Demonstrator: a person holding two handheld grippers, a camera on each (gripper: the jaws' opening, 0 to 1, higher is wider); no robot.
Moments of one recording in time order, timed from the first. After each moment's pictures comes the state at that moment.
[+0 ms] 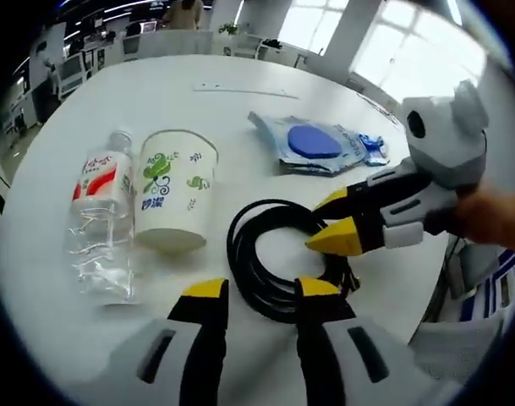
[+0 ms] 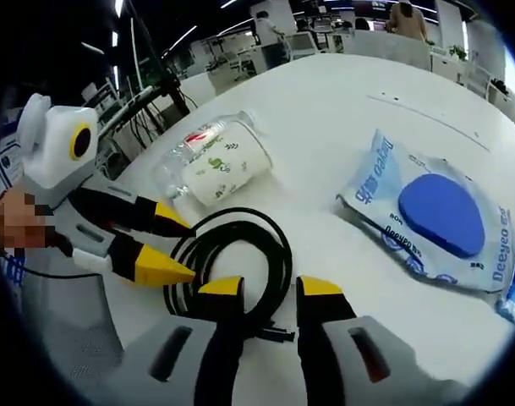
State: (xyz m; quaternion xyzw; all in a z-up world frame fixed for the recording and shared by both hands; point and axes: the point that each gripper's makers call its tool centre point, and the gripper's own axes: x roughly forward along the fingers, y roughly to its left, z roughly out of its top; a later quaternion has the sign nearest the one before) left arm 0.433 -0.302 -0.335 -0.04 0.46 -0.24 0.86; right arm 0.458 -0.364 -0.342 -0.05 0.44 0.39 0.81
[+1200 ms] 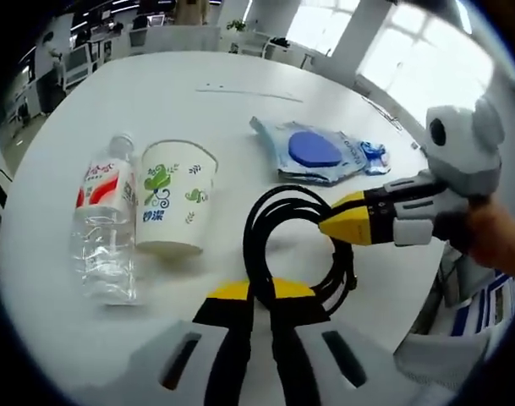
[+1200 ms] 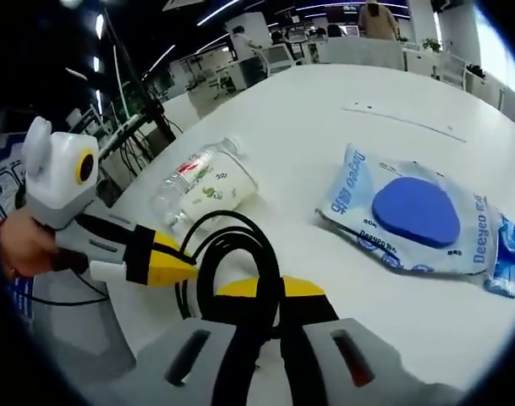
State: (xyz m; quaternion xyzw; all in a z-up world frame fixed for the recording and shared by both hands) left arm 0.438 -0.308 -0.315 -0.05 0.46 -0.23 0.86; right arm 0.467 -0.379 -0.307 0.00 0.42 0.34 0.84
